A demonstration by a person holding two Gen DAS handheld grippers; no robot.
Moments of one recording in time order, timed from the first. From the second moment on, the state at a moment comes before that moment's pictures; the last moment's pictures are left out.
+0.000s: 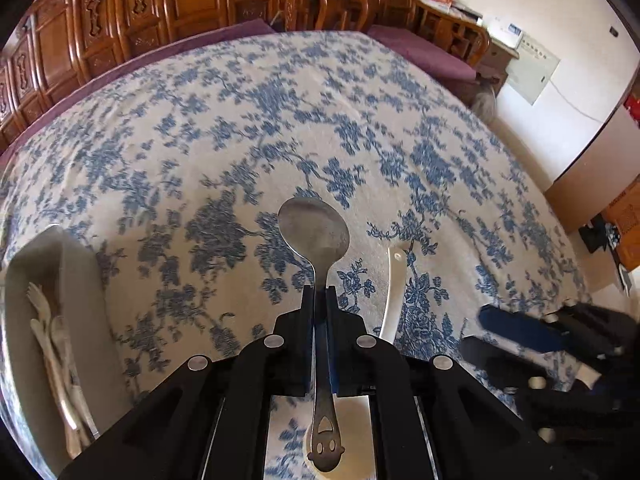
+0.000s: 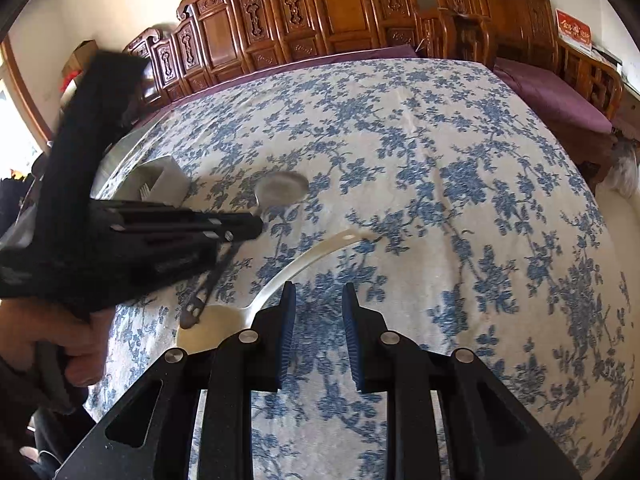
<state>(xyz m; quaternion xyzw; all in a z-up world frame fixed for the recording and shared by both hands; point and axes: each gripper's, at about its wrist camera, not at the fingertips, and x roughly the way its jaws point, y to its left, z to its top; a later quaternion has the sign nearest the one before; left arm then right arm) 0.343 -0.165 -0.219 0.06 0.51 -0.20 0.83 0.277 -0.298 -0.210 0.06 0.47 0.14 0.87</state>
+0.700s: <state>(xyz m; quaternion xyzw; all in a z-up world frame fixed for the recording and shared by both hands) 0.293 -0.087 -0.146 0.02 0.45 -0.19 0.87 0.298 -0.253 -0.250 0.06 0.50 0.13 0.85</state>
